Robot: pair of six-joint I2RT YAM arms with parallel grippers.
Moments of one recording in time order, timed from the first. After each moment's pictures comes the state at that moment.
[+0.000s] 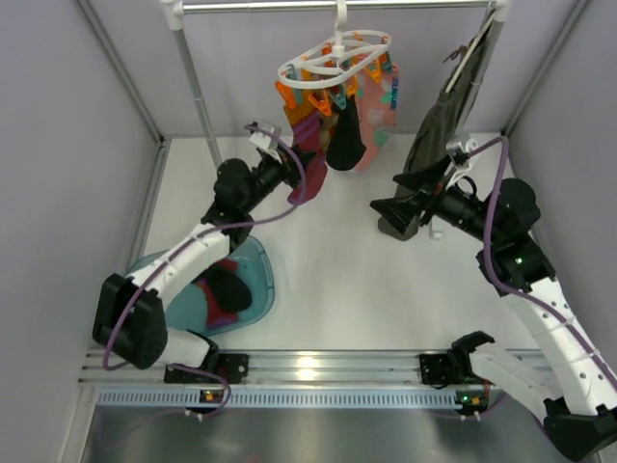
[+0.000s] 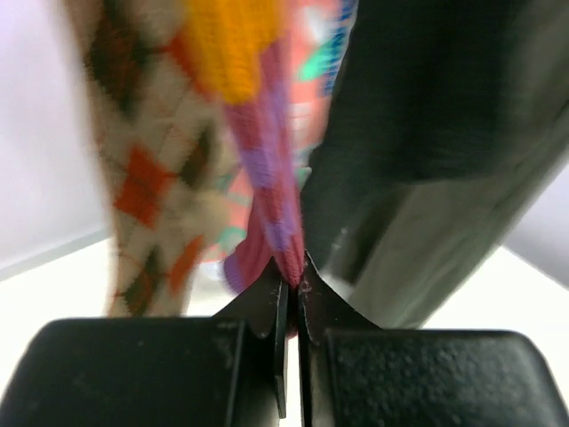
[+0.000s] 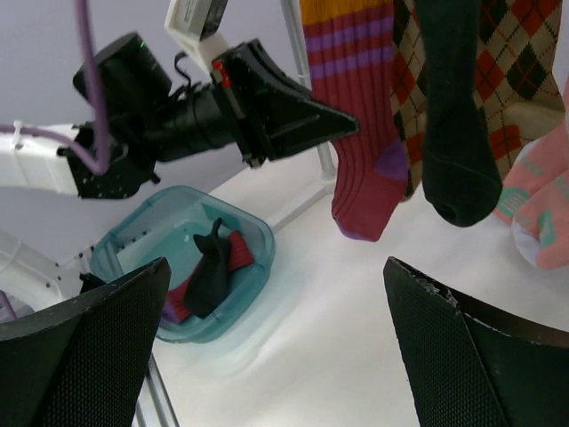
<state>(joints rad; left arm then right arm) -0.42 1.43 1.03 0.57 0.35 -0.26 0.39 0.87 1.02 -0.07 -0.56 0.30</state>
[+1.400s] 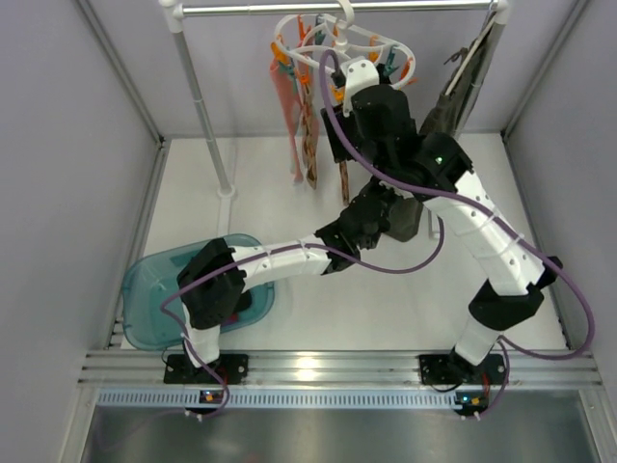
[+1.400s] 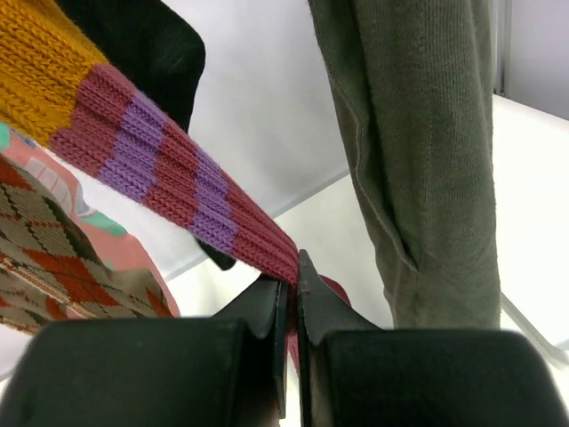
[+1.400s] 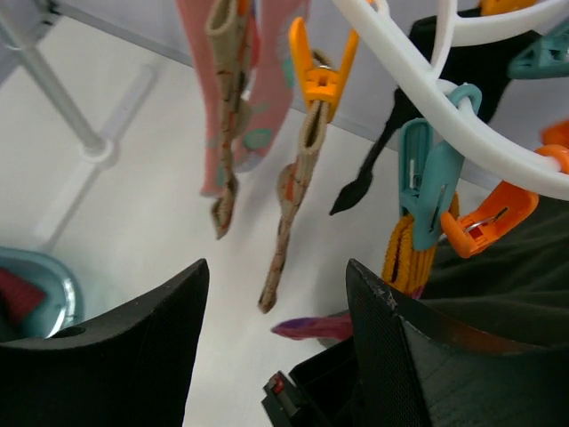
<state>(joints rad) -1.08 1.88 1.41 0.63 -0.64 0.44 0.87 1.70 2.26 -0.93 0.48 0.05</state>
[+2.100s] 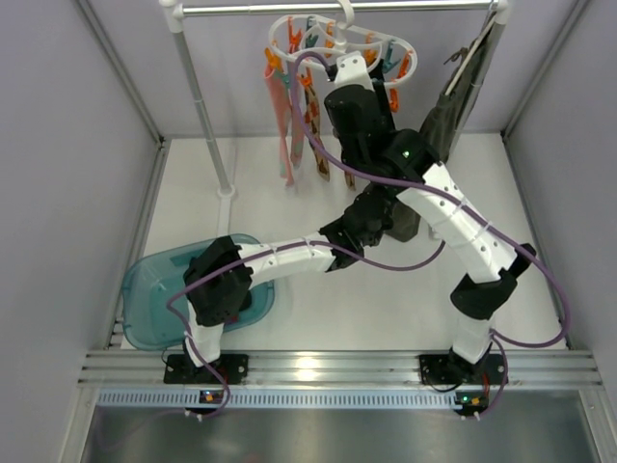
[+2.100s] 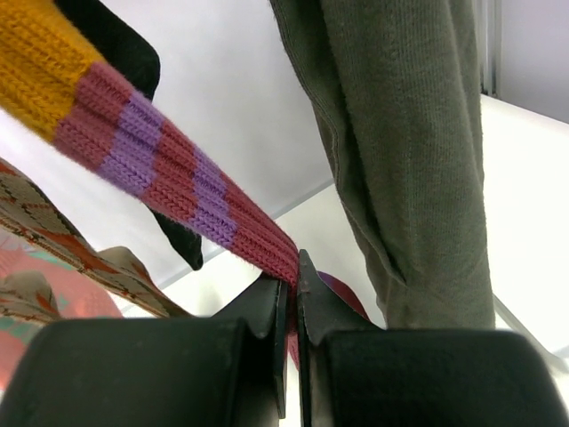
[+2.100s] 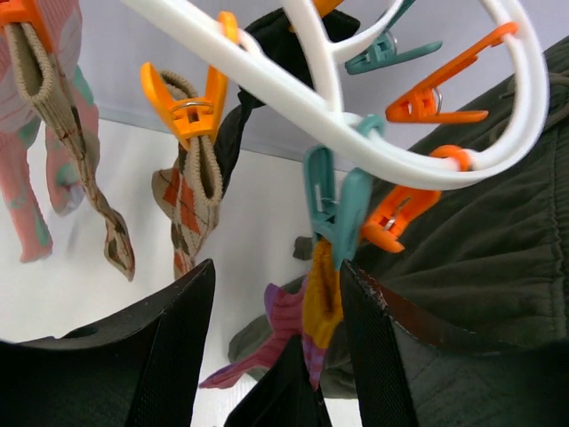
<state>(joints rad) -1.07 1.92 1.45 0.63 -0.61 0.45 0.88 1.83 2.31 -0.86 0.92 -0.06</state>
